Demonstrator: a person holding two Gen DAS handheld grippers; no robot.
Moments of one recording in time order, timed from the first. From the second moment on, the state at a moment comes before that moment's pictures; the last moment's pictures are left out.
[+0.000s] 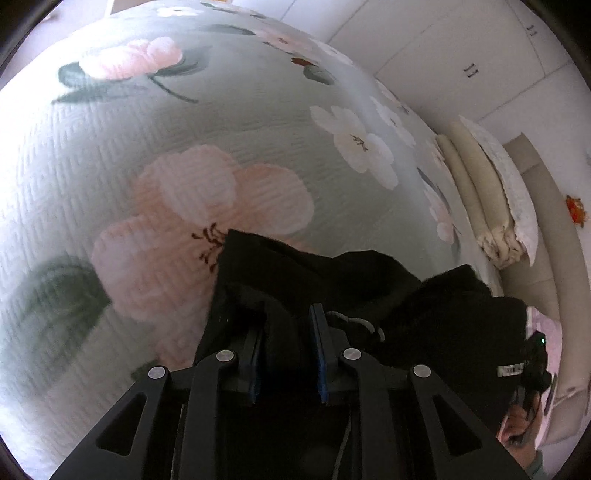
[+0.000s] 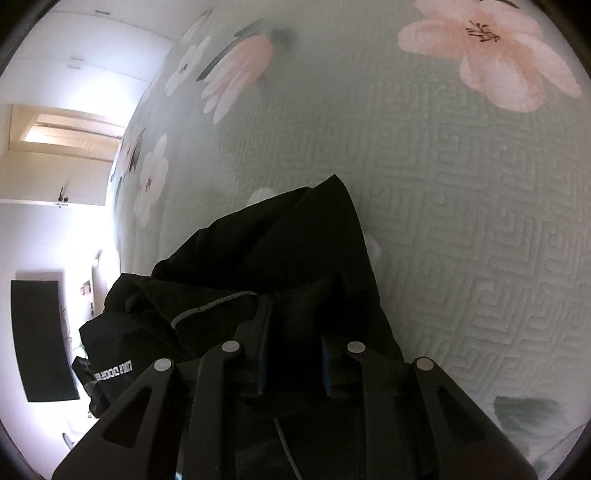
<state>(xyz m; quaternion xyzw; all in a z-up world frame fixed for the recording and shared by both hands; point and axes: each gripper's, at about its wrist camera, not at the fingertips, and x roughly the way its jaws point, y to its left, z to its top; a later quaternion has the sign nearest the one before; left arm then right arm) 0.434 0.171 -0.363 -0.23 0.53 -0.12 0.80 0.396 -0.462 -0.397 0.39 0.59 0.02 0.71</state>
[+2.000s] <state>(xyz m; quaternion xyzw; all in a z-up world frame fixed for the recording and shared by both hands) 0.490 0.209 -0.400 -0.23 0.52 -0.04 0.82 0.497 -0.385 -0.432 -0.03 0.58 -0.08 0.81</state>
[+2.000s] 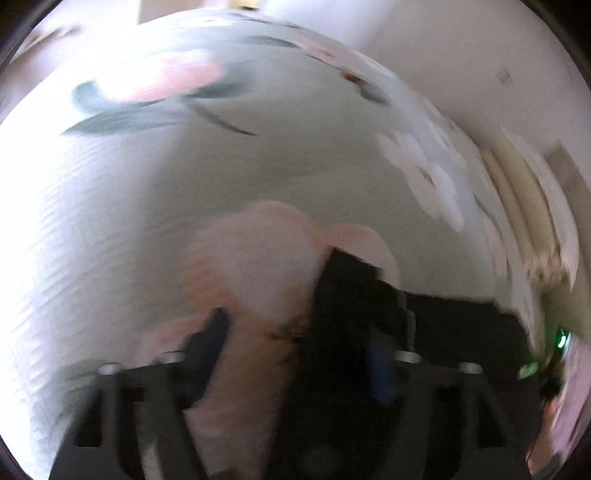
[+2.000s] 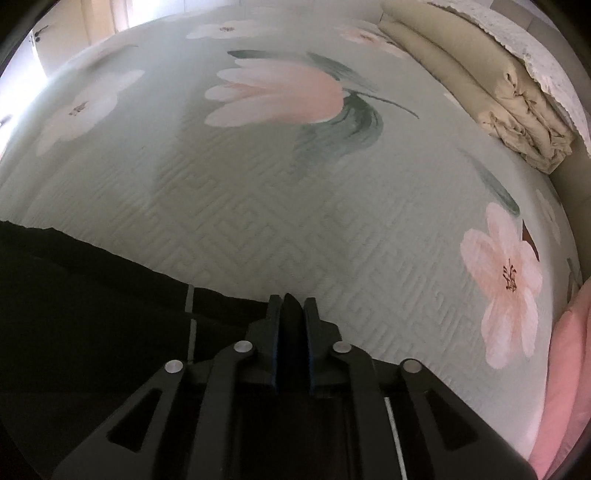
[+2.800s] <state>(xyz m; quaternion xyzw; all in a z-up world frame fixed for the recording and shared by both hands) 0.342 -0.004 -0.318 -0.05 0.51 -0.21 0.83 0.351 -0.230 -0.342 -0.01 0.53 0.08 0.85</state>
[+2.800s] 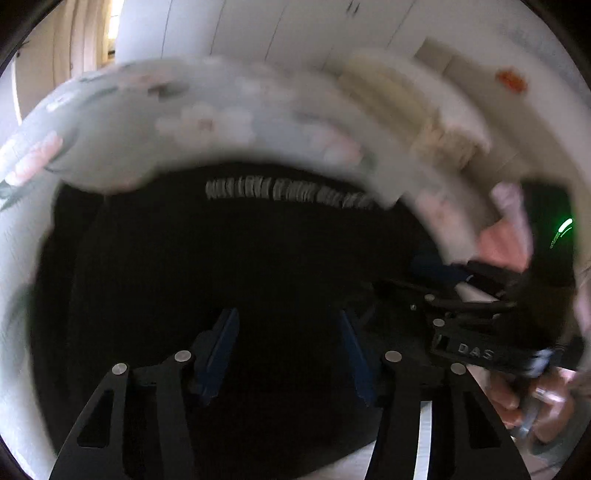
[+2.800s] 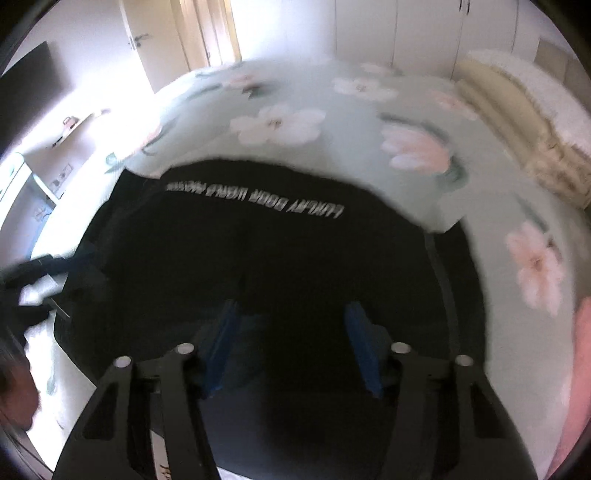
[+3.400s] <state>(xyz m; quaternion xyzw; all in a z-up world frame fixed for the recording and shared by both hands) 0.280 0.029 -0.311 -0.08 0.46 -0.17 0.87 0.284 -0.249 -0.325 0.03 0.49 0.11 0.87</state>
